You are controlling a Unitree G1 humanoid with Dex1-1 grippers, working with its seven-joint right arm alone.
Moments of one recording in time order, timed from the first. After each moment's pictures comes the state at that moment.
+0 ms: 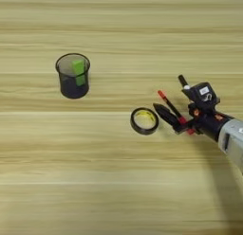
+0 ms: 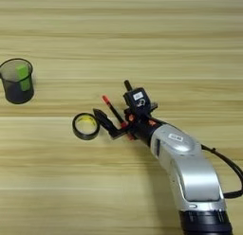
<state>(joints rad) -0.03 -0.38 -0.07 -0.27 0.22 0.58 0.53</state>
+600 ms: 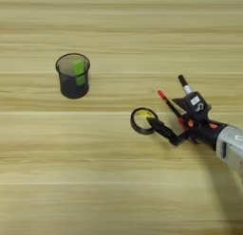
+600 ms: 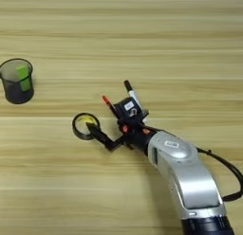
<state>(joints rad) 0.03 -0.43 0.01 -0.29 0.19 0.55 0.63</state>
